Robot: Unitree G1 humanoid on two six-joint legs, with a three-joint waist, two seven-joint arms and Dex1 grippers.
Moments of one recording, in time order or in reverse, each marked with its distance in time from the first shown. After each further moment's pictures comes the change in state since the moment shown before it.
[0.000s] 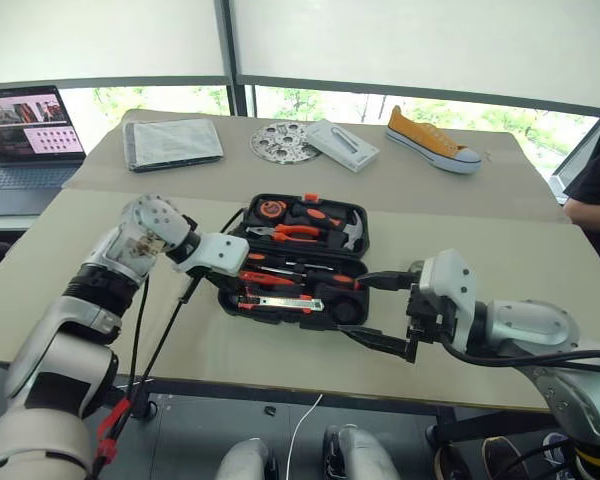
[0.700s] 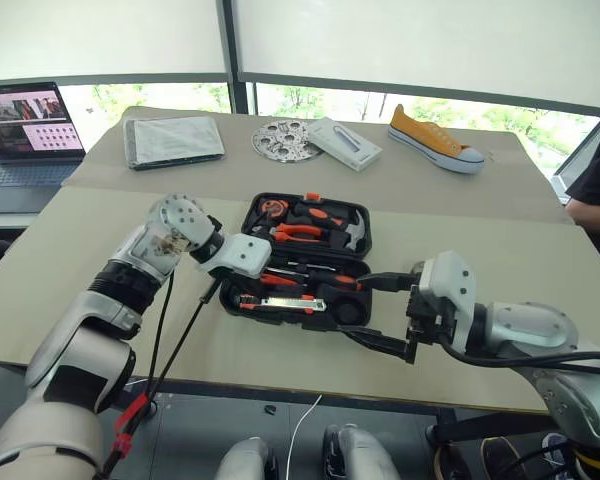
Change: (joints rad) left arm -0.038 -0.075 -0.049 -0.014 -0.006 -0.036 0.002; right arm 0.013 0.002 0.000 -0.003 0.000 0.000 -0.014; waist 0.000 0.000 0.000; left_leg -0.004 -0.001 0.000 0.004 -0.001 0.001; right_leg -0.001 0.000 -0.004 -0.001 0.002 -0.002
